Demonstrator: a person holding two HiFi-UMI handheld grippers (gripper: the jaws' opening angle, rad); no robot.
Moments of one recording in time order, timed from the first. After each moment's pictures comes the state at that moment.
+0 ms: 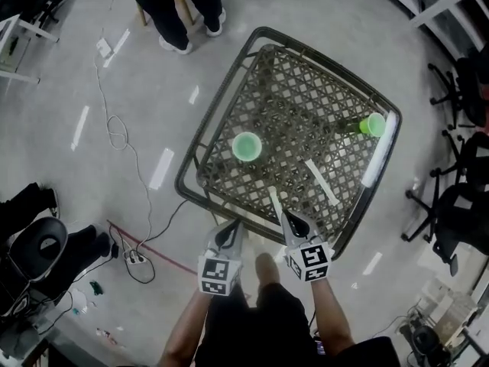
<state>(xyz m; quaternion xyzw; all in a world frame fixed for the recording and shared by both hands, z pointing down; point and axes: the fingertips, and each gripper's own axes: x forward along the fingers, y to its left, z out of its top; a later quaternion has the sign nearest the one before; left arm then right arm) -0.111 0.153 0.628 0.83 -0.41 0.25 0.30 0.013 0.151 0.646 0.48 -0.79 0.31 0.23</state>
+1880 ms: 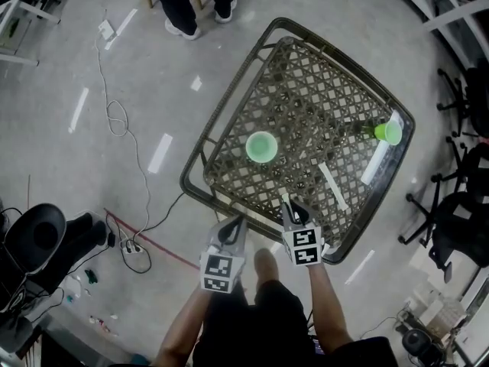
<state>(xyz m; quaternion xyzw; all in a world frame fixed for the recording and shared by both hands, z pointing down) -0.128 0.139 0.652 0.81 -0.42 0.25 0.32 0.003 0.135 0.725 0.46 -0.74 0.32 0.37</state>
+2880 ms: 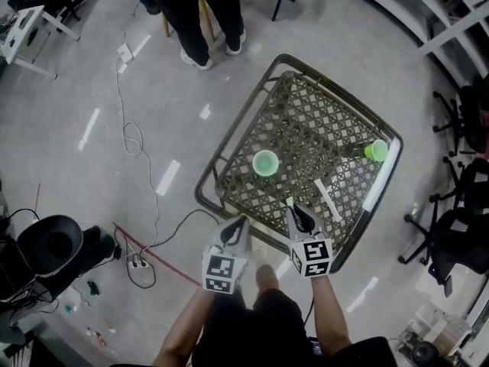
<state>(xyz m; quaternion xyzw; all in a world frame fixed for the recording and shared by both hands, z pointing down) -0.132 0.106 0.569 0.83 -0.44 0.22 0.26 -0.004 0.090 0.600 0.50 -0.79 0.26 0.24</state>
